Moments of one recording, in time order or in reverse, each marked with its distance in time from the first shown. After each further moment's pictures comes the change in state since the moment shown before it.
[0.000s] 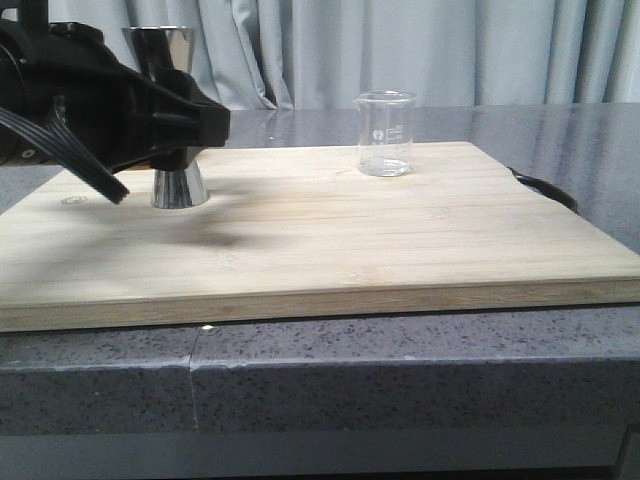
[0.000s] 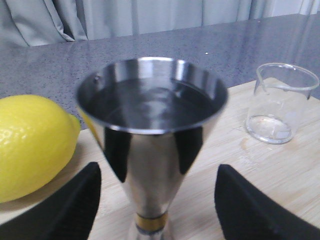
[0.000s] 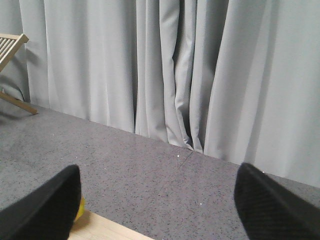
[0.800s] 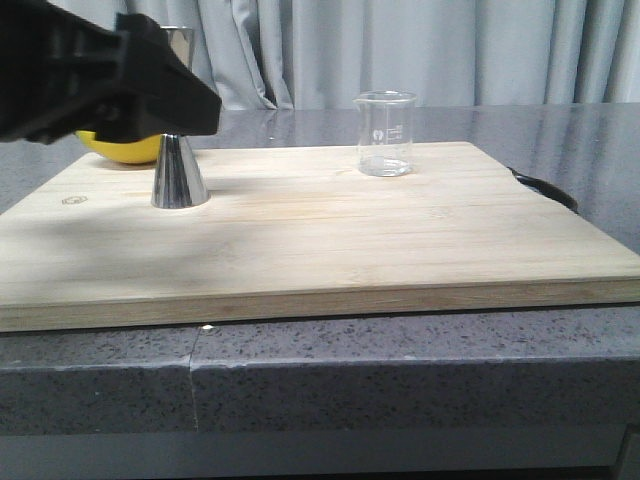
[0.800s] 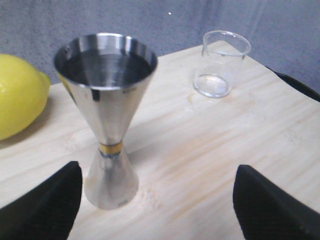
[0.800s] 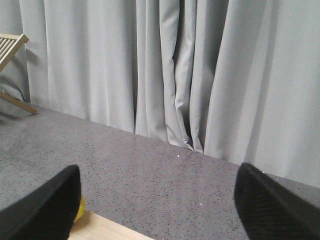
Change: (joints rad) left arm -0.003 -0.316 0.000 -0.011 0.502 0.000; right arm 0.000 0.000 0.000 0.000 0.000 0.000
